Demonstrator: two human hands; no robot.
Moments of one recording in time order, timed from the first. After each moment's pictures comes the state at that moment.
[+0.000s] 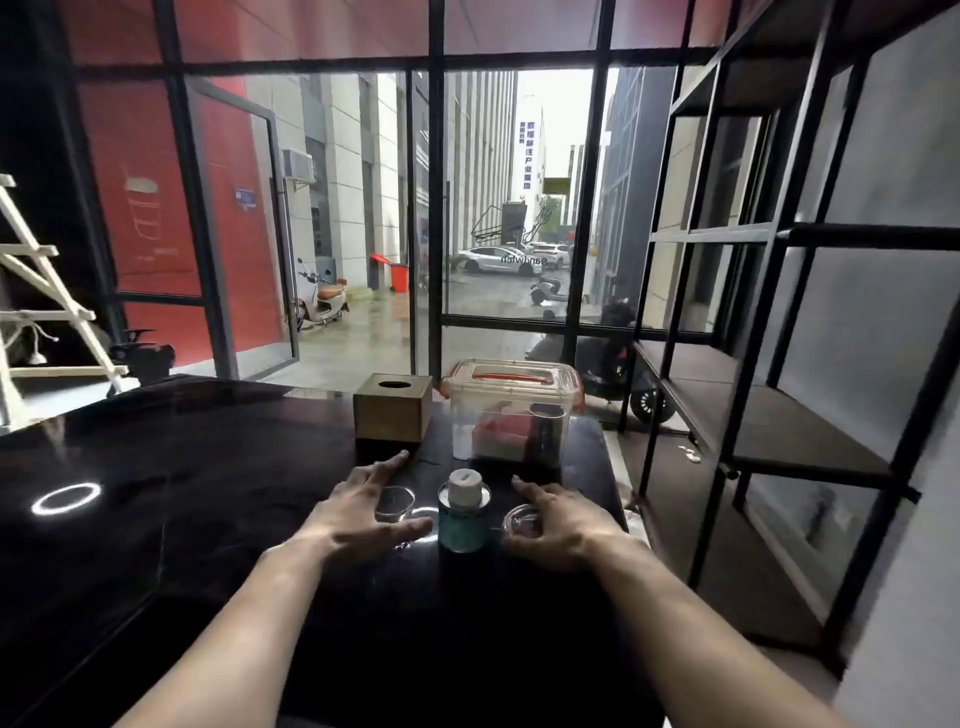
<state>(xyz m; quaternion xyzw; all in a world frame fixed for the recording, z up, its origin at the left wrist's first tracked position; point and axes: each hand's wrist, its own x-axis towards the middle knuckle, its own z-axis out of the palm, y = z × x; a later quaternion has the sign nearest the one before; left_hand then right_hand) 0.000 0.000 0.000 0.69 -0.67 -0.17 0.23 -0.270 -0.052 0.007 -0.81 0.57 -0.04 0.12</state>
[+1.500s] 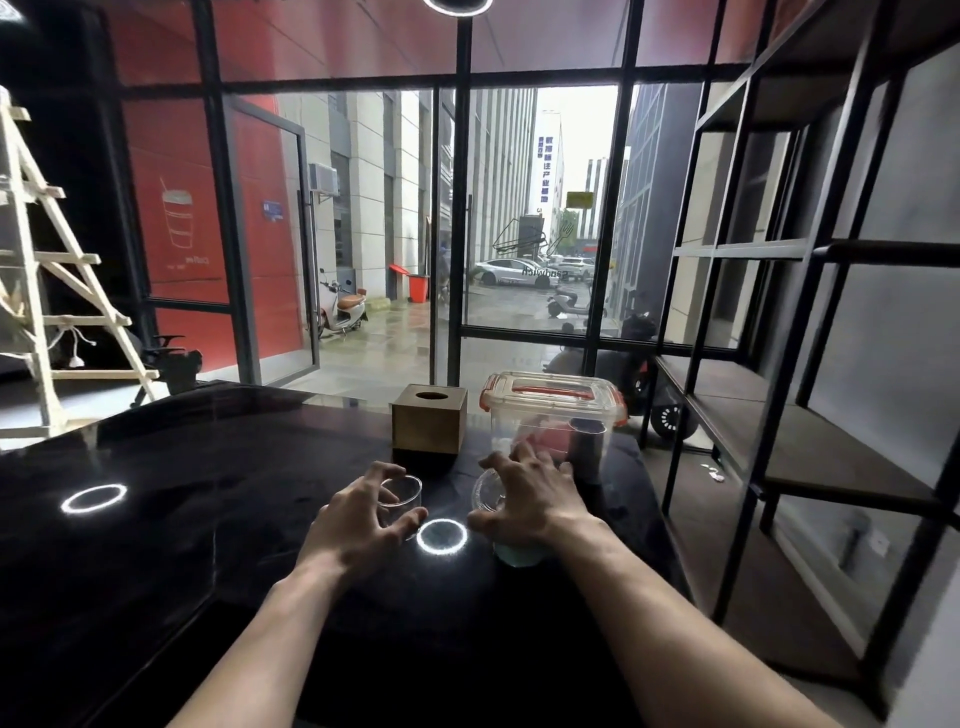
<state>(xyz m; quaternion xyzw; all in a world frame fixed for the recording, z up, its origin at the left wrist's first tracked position) 0.034 0.025 0.003 0.70 -0.60 -0.10 0.37 -0.178 -0.042 0.042 -0.84 0.53 -0.12 0.03</state>
